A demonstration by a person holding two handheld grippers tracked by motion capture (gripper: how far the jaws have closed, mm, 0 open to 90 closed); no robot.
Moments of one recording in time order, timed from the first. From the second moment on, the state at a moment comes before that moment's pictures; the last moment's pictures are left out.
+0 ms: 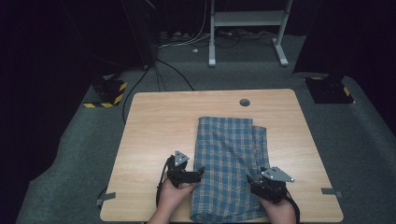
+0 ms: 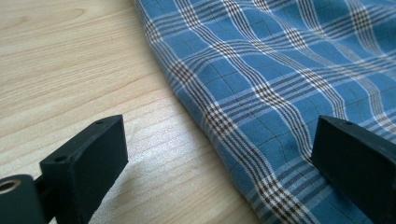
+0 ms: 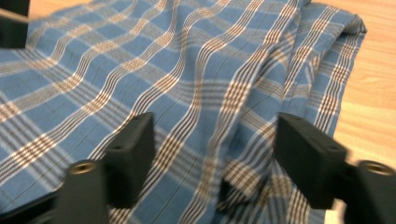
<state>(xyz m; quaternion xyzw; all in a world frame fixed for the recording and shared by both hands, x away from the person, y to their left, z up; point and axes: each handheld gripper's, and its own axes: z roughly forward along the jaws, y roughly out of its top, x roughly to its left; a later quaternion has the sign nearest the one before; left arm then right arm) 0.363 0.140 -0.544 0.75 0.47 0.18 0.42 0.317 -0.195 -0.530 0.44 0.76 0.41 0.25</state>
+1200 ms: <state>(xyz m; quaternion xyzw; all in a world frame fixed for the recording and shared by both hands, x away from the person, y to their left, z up) 0.313 0.254 -0.551 0.77 0.51 0.22 0.33 0.331 -0.306 -0.548 0.51 0.76 0.32 0.22</state>
